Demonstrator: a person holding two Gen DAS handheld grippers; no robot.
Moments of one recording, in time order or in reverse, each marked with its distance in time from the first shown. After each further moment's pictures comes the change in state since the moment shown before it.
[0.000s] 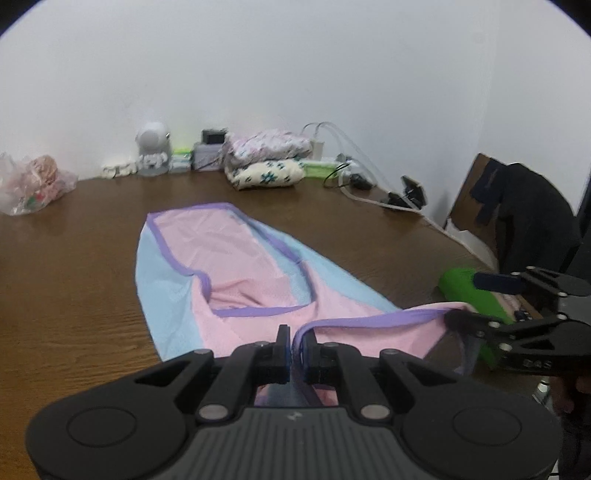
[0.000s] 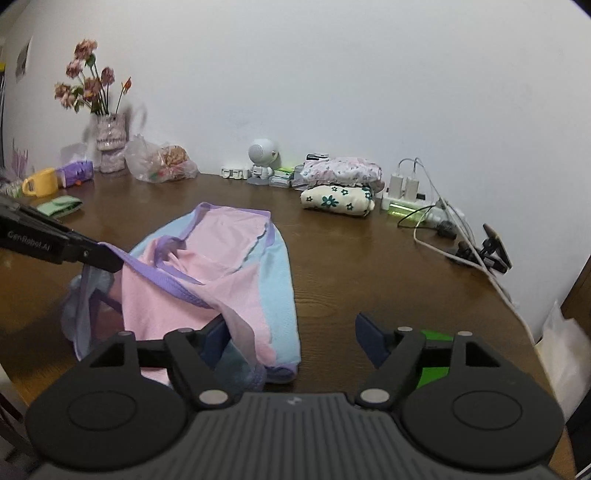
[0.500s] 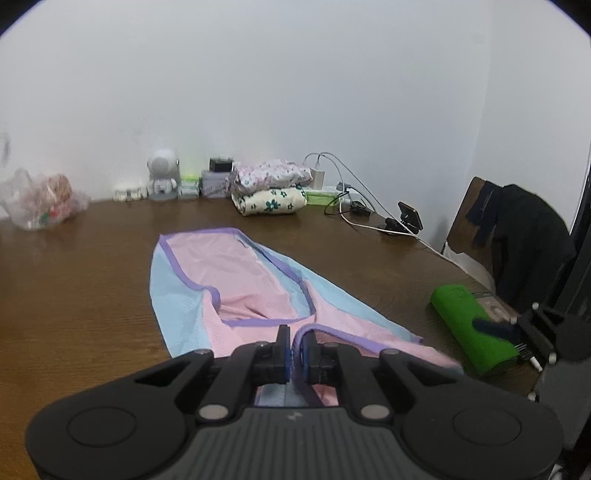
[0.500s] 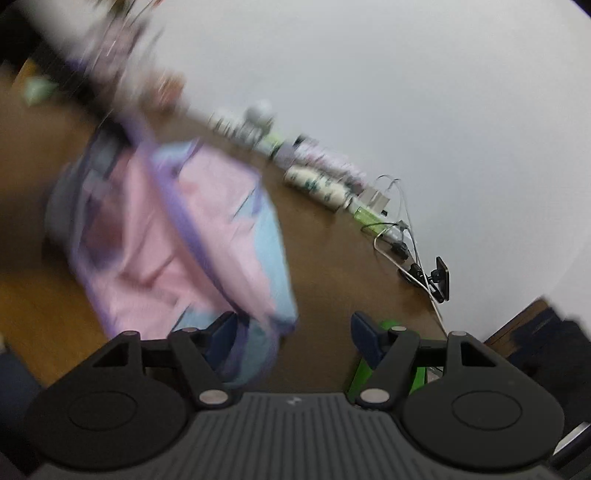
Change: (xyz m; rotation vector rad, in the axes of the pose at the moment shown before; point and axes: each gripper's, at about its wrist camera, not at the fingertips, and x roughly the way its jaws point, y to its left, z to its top) left arm -0.027 -0.003 -0.013 0.008 -0.101 0.039; right arm -0.006 0.096 -0.037 -0.385 0.102 -0.292
